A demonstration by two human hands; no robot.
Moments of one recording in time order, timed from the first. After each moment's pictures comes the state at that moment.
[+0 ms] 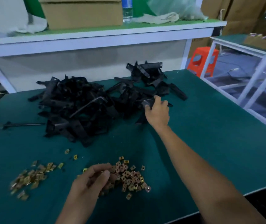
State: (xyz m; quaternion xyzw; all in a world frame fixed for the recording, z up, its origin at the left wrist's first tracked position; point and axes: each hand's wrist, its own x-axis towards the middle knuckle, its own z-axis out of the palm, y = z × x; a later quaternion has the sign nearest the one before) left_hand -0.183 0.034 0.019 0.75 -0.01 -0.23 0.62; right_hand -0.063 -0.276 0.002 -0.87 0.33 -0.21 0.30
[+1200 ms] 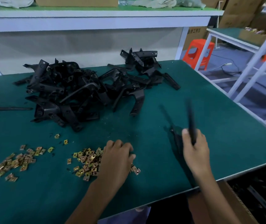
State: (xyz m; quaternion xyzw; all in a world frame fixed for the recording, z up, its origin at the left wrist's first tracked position) left_hand -0.182 -0.057 -0.022 0.92 -0.32 0.00 0.21; right_hand -0.283 -0.280 -0.025 -0.79 0.35 -0.31 0.40
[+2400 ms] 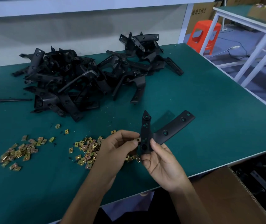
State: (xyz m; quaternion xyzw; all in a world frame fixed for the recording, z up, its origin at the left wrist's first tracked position) left_hand -0.212 -0.041 0.026 0.64 -0.11 -0.26 0.72; right_hand -0.280 -0.178 -0.032 -0.31 0.12 -0.03 0.94
